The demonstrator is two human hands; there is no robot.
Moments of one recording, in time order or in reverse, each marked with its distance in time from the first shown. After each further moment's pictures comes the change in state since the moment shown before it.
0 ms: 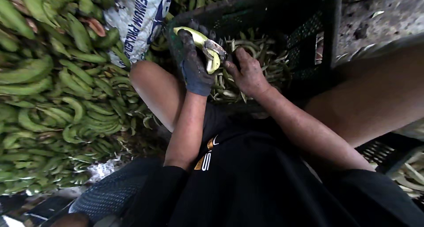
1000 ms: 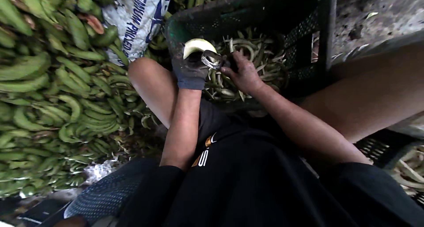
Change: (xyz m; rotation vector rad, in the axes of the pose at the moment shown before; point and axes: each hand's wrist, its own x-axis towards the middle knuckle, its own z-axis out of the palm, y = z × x) left_hand -0.002 0.004 -0.025 -0.163 0.270 -0.142; right_hand -0.001 0.023 0.015 0.086 -0.082 0.059
